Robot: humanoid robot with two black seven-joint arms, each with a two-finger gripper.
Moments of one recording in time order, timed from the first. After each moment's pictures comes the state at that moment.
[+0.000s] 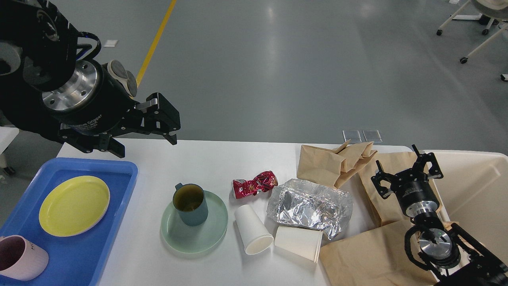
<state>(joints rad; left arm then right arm) -2.71 0.10 1.57 -1.74 -0.42 -0.73 -0.09 0.23 -0.28 1.11 0.91 -0.04 0.24 0.32</state>
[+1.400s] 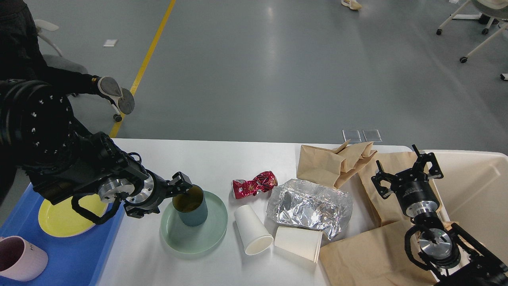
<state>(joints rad) -1.69 0.04 1.41 -1.32 -0.66 -0.13 -0.11 0.23 -0.28 1.11 0.91 -0.04 0.24 0.32</state>
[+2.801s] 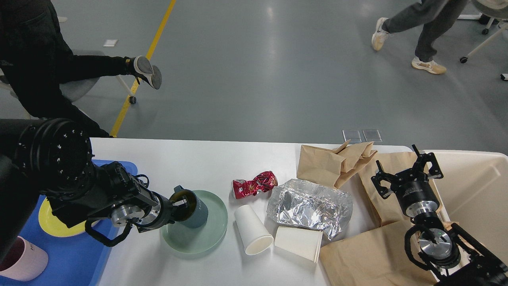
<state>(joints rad) -1.52 0.01 1.37 -1.23 -0.60 -0.03 -0.05 0.23 -0.28 1.11 0.91 -0.04 0.24 0.32</state>
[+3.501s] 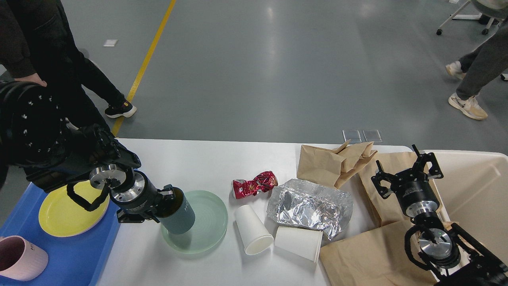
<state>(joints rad) -1.71 0.07 1.44 -1.23 -0.56 -0.43 0.08 0.23 -0.28 1.11 0.91 -0.04 0.24 0.32</state>
